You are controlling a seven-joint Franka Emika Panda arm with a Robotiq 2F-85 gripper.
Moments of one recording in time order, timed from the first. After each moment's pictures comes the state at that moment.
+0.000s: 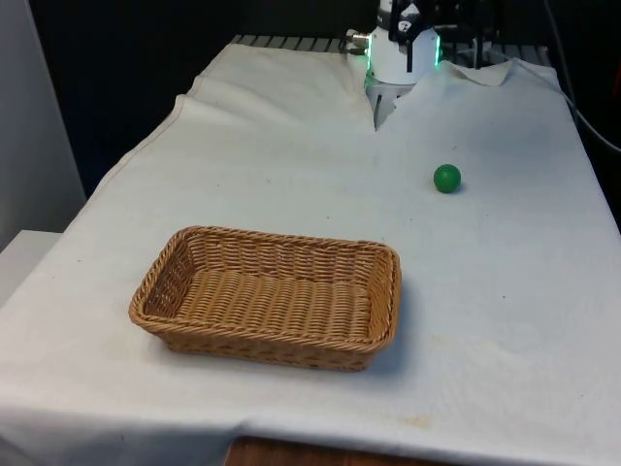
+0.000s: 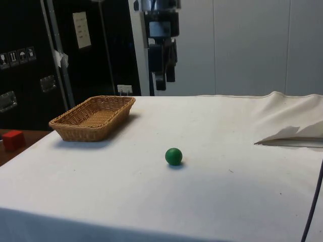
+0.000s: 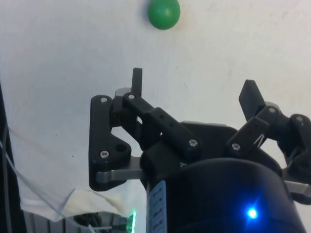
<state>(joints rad) 0.47 -0.14 -0.35 -2.46 0.00 2.37 0.06</state>
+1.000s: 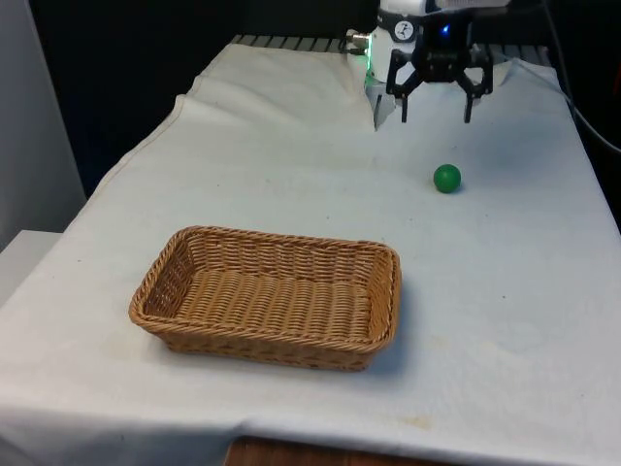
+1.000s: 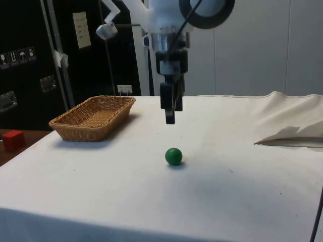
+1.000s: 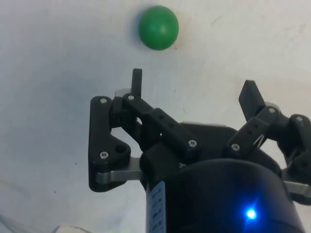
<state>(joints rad) 0.48 0.00 -0.34 -2.57 0.02 2.62 0.05</state>
